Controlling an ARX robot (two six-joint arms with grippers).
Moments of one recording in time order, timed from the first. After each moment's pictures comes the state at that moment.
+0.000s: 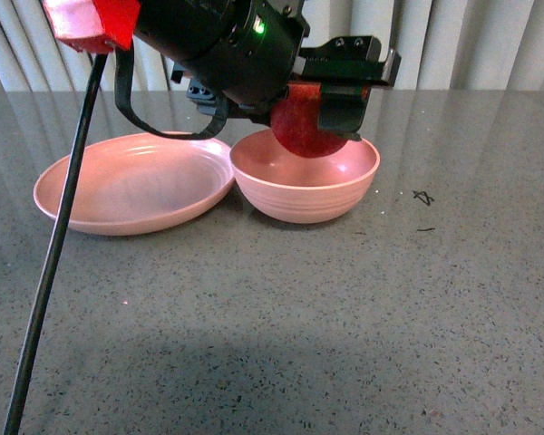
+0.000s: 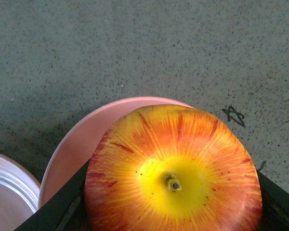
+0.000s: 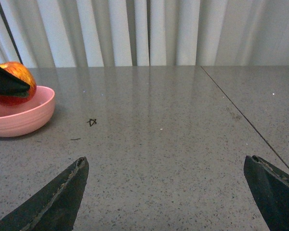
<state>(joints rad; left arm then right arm) -0.48 1.88 1.38 -0.09 0.10 0.01 0.00 0.00 0.01 0.00 0.00 0.01</state>
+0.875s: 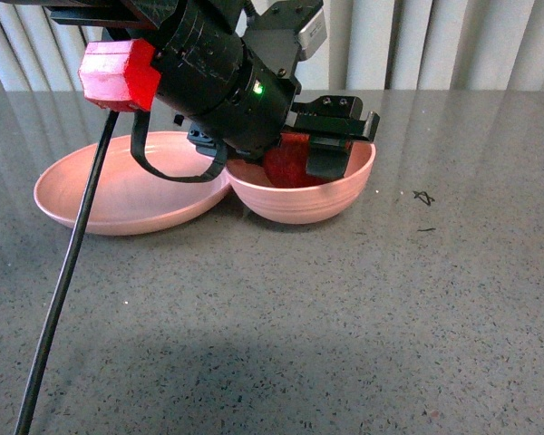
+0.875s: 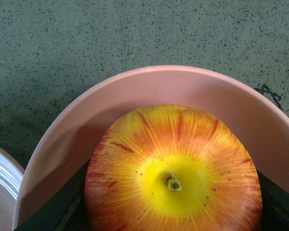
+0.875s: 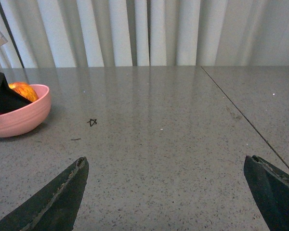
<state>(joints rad) -0.46 1.96 1.39 -0.10 0.10 0.00 0.00 0.00 0.01 0.00 0.00 0.01</state>
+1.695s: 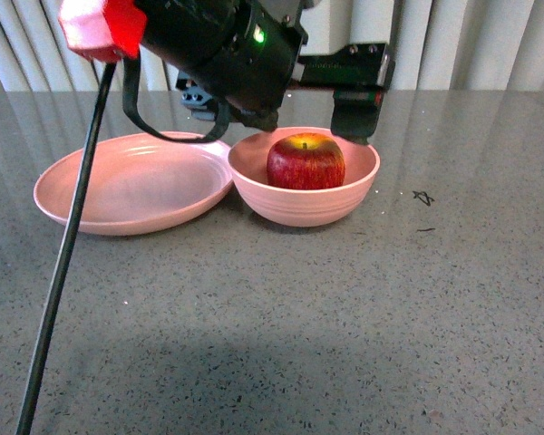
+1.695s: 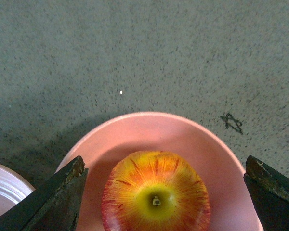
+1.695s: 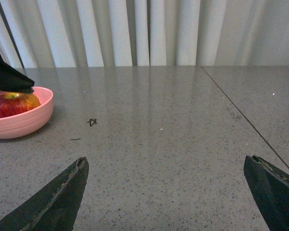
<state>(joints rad) -0.47 1.90 1.41 -0.10 0.13 0.00 0.00 0.00 0.01 0.00 0.00 0.01</state>
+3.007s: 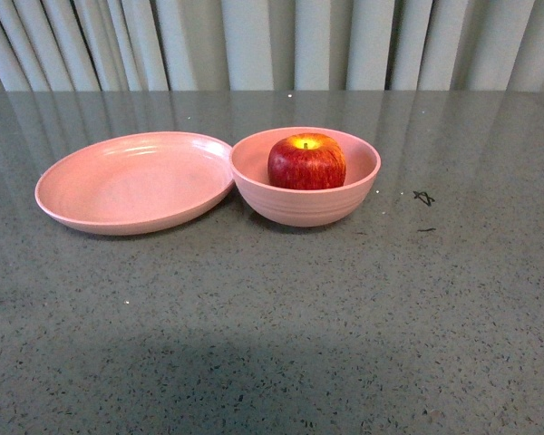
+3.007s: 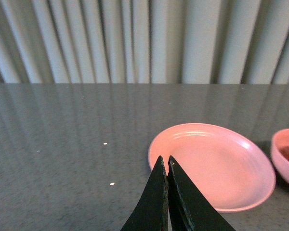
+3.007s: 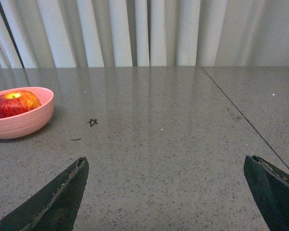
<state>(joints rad) 0.00 0.78 0.30 0.48 -0.01 0.00 0.00 0.00 0.01 0.00 0.00 0.01</state>
